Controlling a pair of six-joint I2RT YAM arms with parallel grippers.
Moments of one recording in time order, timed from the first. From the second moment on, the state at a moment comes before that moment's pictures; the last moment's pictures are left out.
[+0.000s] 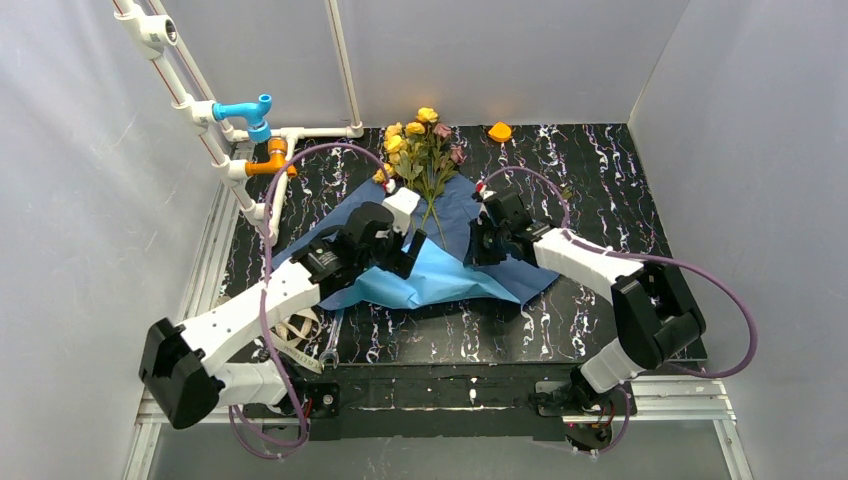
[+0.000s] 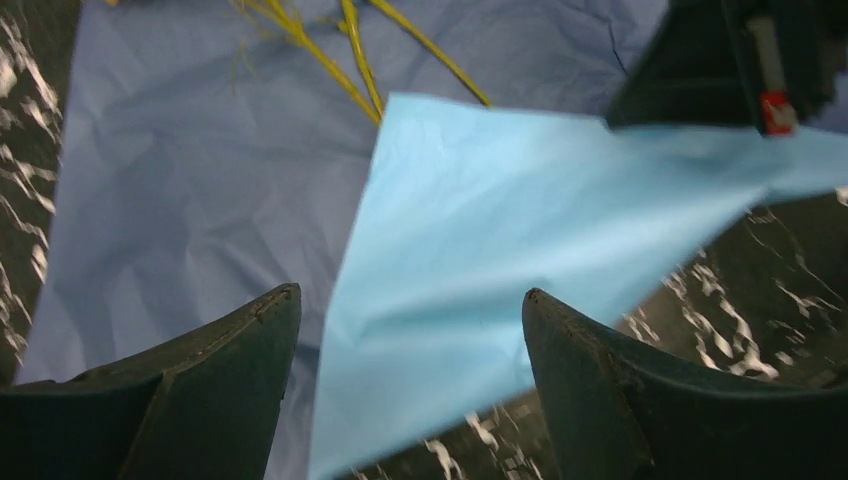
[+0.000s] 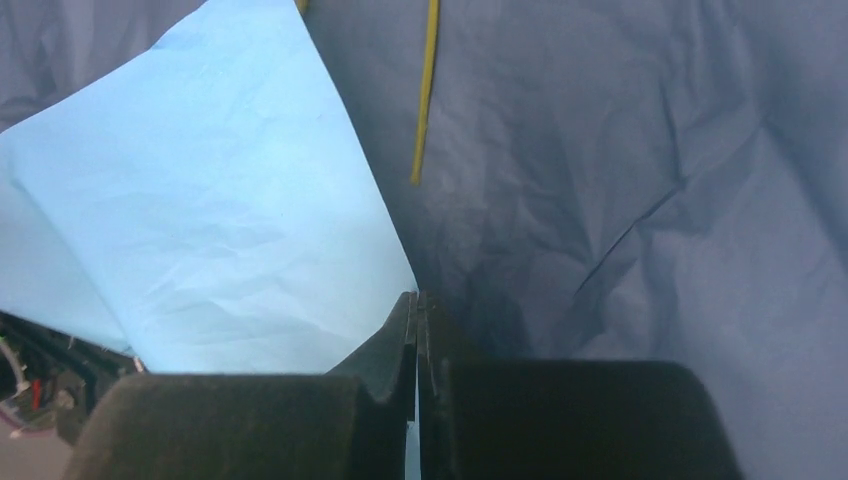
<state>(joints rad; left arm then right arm) -0.79 1.24 0.98 -0.39 -0.20 -0.05 0.59 1.52 0.93 -0.30 -0.21 0.44</state>
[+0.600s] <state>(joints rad) -0.44 0.94 0.81 -0.89 0.03 -0.74 0.59 1.55 1.01 -0.37 -0.14 0.36</state>
